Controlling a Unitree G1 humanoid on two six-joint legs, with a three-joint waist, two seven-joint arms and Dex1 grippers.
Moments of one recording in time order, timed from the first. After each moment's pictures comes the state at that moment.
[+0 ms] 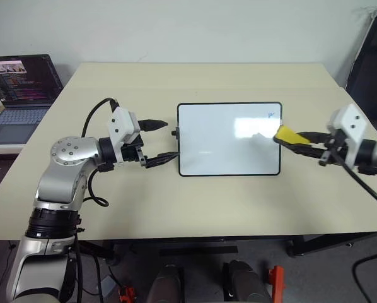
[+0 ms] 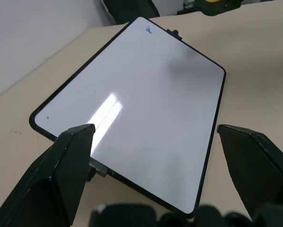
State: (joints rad) left arm -0.55 0.70 0.03 0.00 -0.35 0.23 -1.09; right arm -0.41 -0.97 -0.19 -0.16 0.32 0.56 1.03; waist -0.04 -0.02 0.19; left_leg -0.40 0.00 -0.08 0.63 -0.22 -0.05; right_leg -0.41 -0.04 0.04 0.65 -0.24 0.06
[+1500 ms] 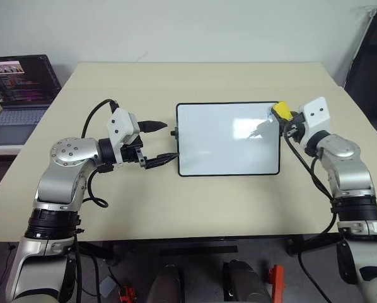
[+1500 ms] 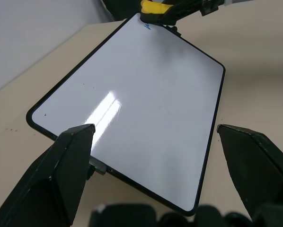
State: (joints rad) left arm -0.53 0.70 0.03 0.00 -0.35 0.24 -1.08; right arm -0.67 -0.52 -0.08 0.28 0.06 0.31 0.44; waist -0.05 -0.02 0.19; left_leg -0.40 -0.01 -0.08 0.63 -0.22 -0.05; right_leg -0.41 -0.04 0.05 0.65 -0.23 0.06
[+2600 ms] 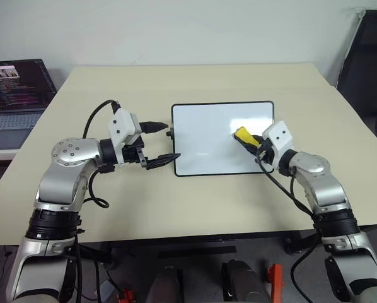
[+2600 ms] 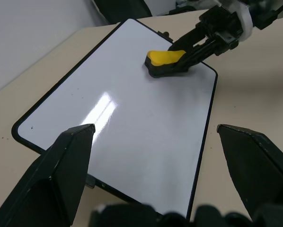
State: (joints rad) left arm -0.53 0.70 0.03 -0.01 -0.35 0.25 -1.08; right arm -0.53 -0.46 0.01 0.09 0.18 0.35 0.67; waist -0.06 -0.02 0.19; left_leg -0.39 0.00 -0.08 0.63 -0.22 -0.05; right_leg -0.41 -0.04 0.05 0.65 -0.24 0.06
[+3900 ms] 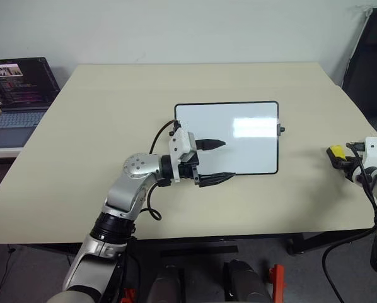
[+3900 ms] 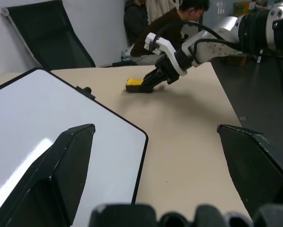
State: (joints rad) left arm -0.54 0.38 -0.18 -0.03 -0.35 0.22 -1.04; right arm -0.72 -0.78 -0.27 1.07 0.16 0.23 0.57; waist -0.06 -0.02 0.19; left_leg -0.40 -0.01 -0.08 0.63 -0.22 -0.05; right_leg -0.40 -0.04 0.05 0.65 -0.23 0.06
